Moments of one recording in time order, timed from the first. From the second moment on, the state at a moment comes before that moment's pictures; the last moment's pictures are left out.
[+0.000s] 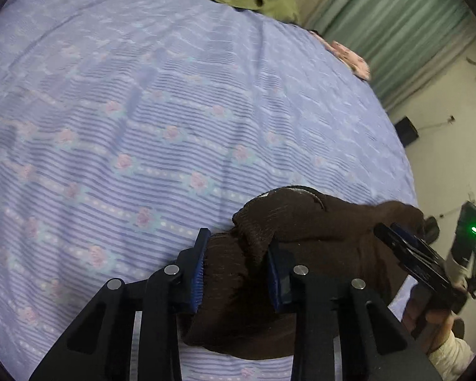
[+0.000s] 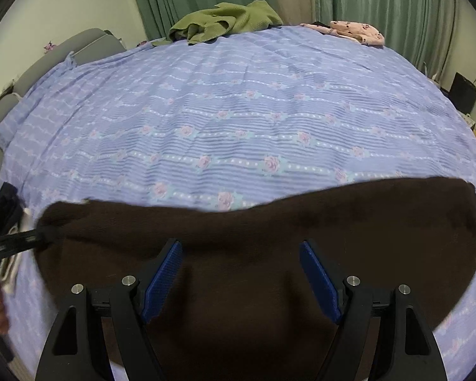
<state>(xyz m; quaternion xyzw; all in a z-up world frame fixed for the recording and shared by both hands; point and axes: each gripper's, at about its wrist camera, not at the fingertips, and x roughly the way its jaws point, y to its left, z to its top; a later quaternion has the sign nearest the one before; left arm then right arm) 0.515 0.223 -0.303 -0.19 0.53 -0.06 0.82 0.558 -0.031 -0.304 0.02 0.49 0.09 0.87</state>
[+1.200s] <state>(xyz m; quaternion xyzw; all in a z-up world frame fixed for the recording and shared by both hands) 0.433 0.194 -0.372 -0.35 0.56 0.00 0.75 0.415 -0.060 -0.330 0.08 0.56 0.11 0.81</state>
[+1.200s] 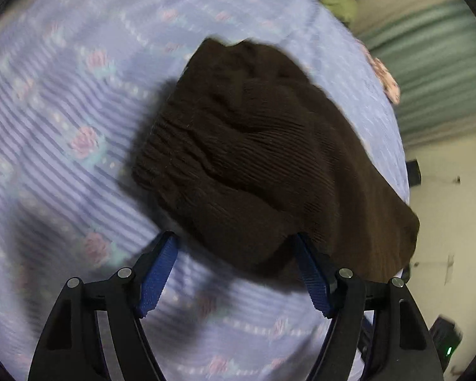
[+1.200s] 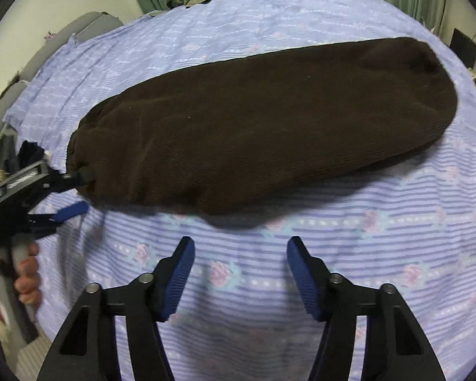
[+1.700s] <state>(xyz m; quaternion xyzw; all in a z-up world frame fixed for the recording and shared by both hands) 0.511 0.177 -0.273 -0.27 0.51 0.04 0.82 0.460 -0.040 -0.307 0.10 0.52 0.18 0.83</state>
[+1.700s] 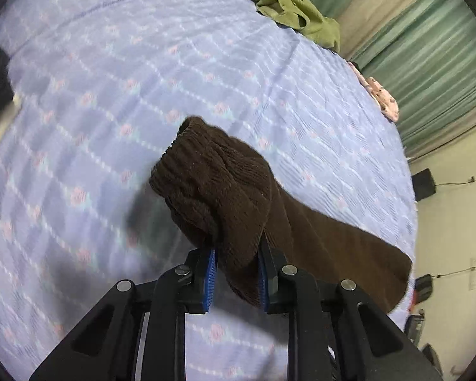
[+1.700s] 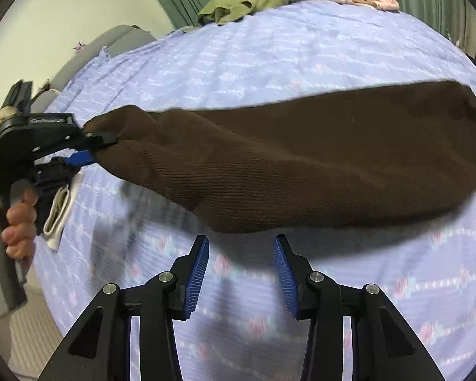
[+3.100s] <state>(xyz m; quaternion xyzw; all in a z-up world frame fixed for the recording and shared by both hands) 0.430 0.155 -0.272 -0.13 0.56 0.05 0.82 0.428 -0.068 -0.279 0.04 0.52 0.15 0.84</state>
